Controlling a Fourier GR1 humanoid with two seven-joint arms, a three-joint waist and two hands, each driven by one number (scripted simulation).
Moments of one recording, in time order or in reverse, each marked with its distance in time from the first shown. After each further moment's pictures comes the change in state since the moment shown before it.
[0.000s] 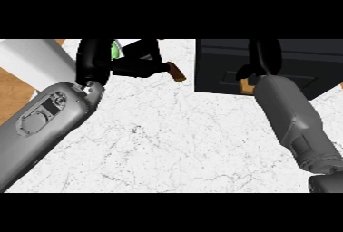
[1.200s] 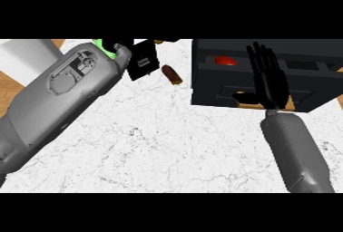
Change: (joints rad) left arm -0.287 -0.119 -0.018 0.292 0.071 0.023 -0.009; right arm 0.446 0.042 0.148 -0.592 -0.011 0.173 -0.011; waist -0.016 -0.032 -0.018
